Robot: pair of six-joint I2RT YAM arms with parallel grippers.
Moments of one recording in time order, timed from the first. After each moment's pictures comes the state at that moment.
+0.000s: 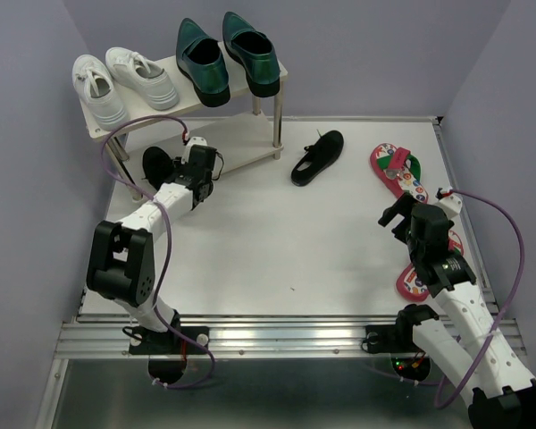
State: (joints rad) left arm -0.30 1.58 1.08 -0.29 -0.67 -0.08; right arm 0.22 0.67 0.61 -0.43 0.43 0.63
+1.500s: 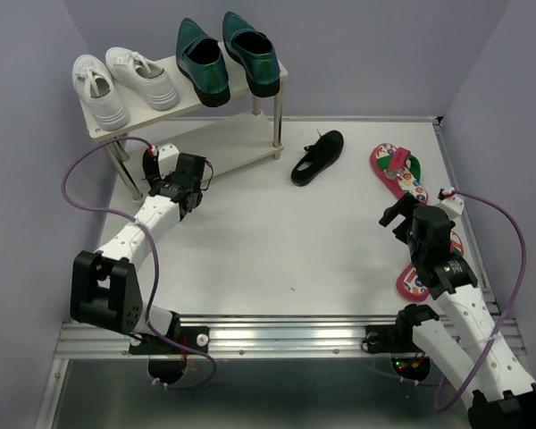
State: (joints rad) left arm -0.29 1.39 1.03 -0.50 -0.68 -0.56; right arm 0.22 0.65 0.61 -0.44 0.43 0.63
